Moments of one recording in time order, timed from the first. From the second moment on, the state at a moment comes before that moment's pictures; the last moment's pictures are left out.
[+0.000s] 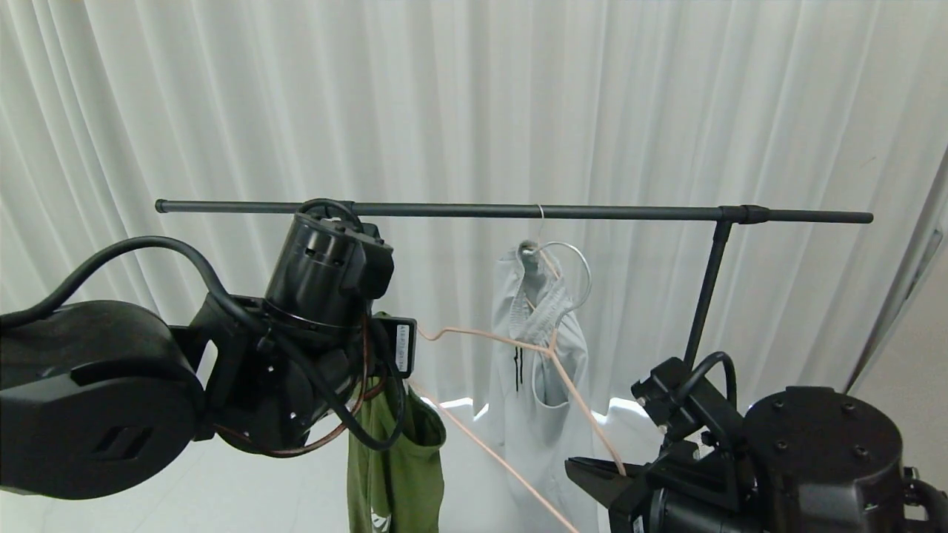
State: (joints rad) left arm -0.68 1.63 -0.99 -0.02 0.57 -0.25; right arm 1.09 1.59 -0.53 -0.62 -0.17 0.41
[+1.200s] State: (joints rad) left arm -0.70 1.59 -1.01 0.01 0.53 -0.11; right arm 1.11 1.50 -0.41 -0.70 -0.01 0.39
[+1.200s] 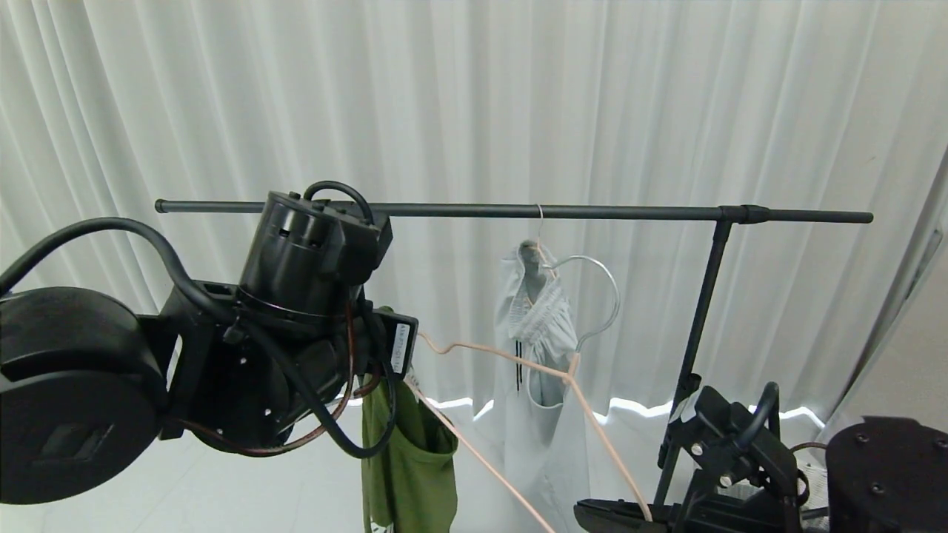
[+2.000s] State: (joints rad) left arm -0.90 1.52 -1.00 0.01 0.35 -0.08; right arm 1.06 1.63 -0.46 -0.70 0.05 0.36
